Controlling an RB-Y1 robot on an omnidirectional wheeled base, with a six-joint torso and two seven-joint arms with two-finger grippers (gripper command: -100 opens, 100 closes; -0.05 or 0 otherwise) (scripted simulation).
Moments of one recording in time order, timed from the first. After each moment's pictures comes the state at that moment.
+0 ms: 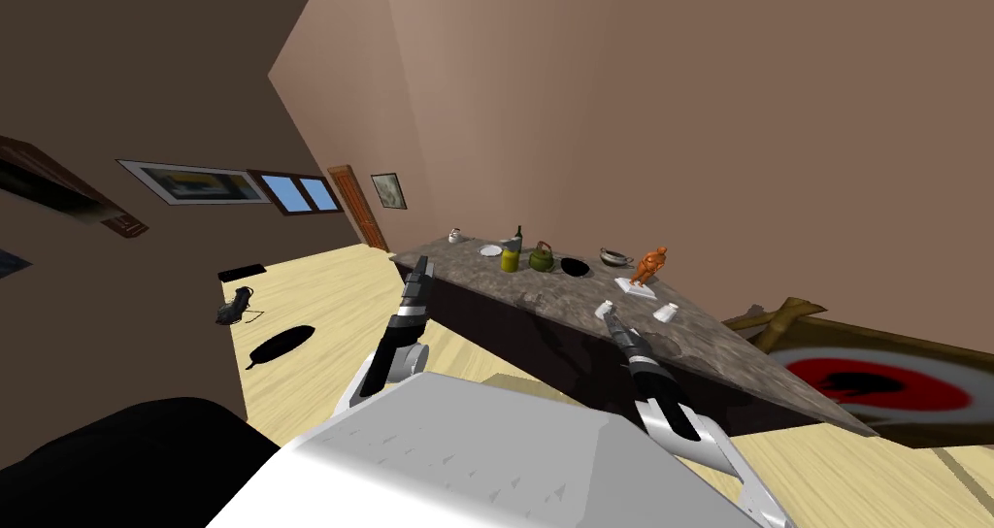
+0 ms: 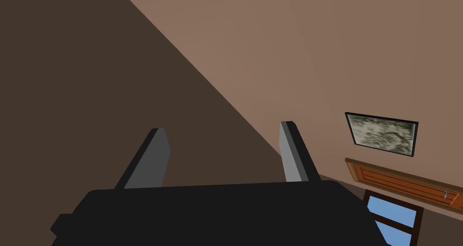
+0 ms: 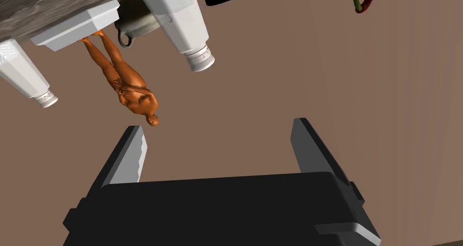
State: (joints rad) left arm 0.48 0.02 0.05 -2.24 0.01 -0.43 -0.15; right arm 0.34 -0.31 -0.27 -1.67 0.31 -0.09 0.51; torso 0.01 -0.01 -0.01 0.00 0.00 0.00
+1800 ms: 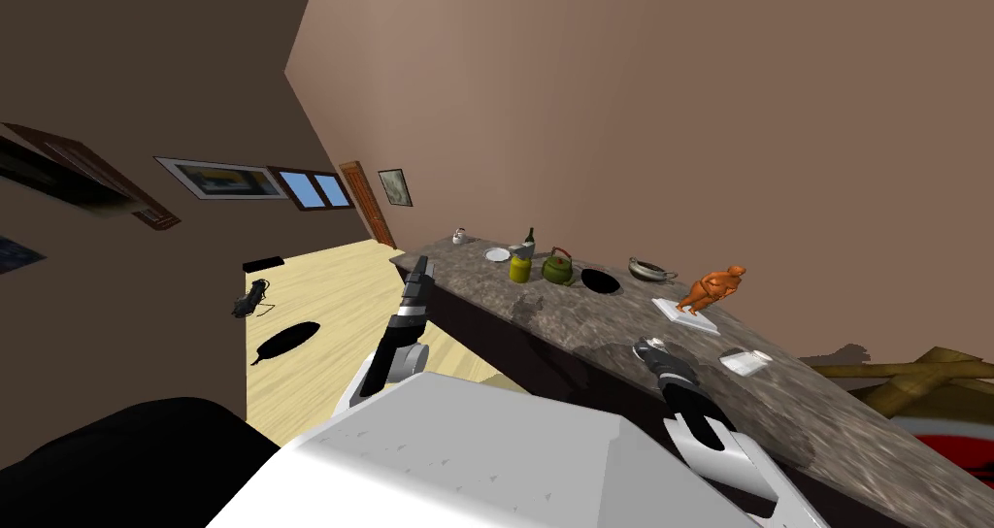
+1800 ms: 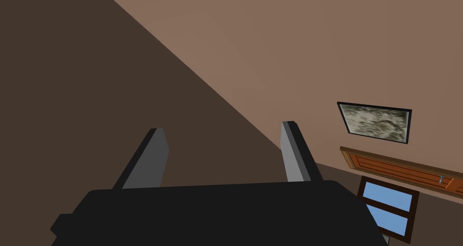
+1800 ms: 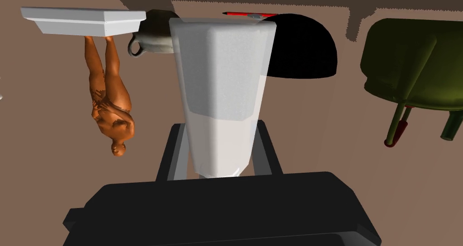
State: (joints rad) left arm 0.48 0.02 0.05 -2.24 0.01 -0.43 -0.15; right arm 0.31 -0.37 -0.38 -1.51 0.45 0.02 0.70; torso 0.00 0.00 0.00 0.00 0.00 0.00
